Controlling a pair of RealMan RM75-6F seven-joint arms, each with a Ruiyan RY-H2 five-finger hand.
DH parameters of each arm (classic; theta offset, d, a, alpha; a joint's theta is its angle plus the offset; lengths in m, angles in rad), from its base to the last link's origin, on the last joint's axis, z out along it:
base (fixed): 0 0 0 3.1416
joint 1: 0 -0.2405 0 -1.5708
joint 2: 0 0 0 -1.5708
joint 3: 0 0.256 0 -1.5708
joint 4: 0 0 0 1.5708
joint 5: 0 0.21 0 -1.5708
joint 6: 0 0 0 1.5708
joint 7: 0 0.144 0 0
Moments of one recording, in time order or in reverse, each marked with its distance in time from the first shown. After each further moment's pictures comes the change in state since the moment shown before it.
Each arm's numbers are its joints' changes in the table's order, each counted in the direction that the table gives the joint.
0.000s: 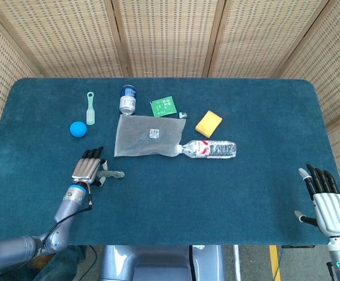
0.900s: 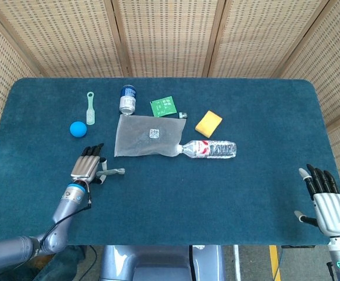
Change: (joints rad) left arm -0.009 -0.039 -0.008 -0.051 0.060 0.035 -0.081; right arm -0.002 0.000 -0.001 0.002 -0.002 -0.001 0.008
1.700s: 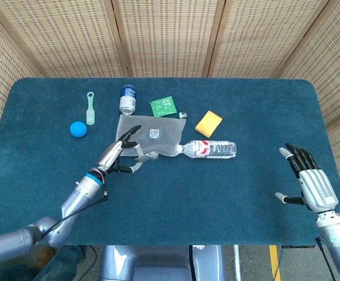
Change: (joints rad) left arm 0.024 0.015 -0.149 0.002 0.542 -0.080 -0.964; right arm -0.166 -0.096 0.089 -0.081 -0.005 -0.164 0.298
